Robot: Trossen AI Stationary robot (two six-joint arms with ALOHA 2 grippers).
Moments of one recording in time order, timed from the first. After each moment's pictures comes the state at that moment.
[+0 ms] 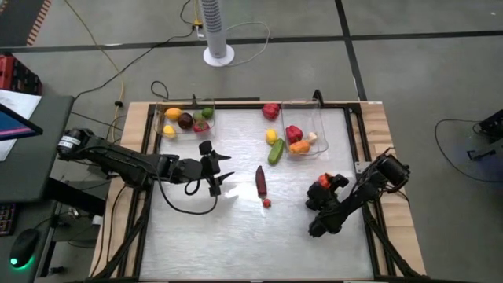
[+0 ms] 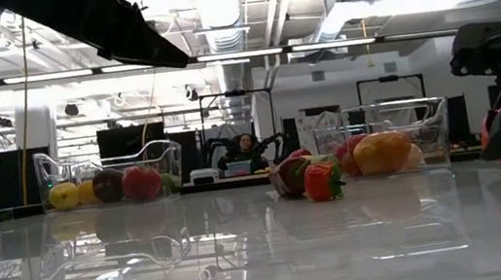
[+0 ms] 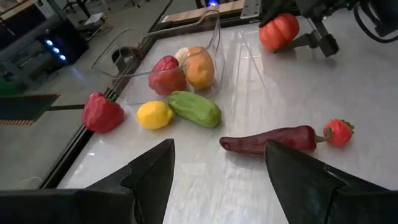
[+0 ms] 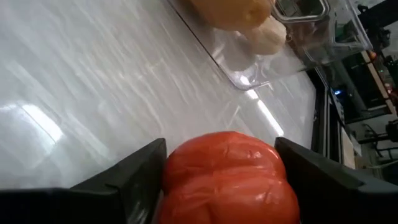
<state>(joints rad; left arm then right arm) -0.17 1.20 0.66 0.07 -0.50 0.05 0.67 1.92 0.88 -1.22 0.73 1.60</state>
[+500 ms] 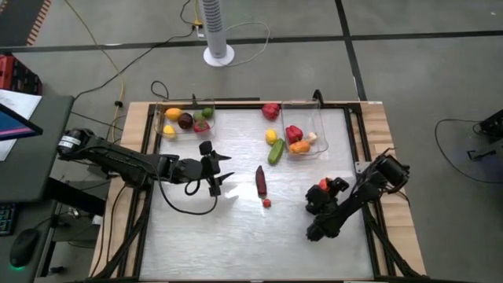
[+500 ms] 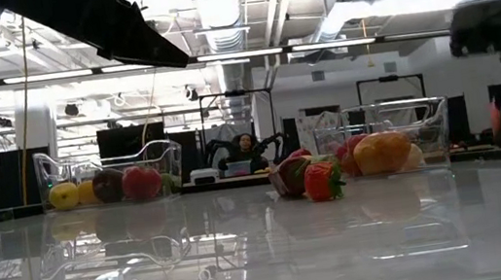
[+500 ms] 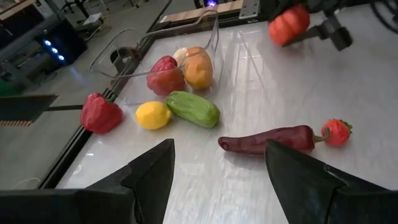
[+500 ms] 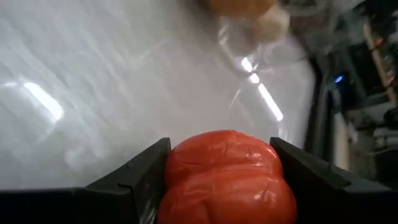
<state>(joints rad) -0.17 1.20 0.66 0.07 -0.49 0.05 0.68 1.91 0.99 -1.37 0.68 1.56</state>
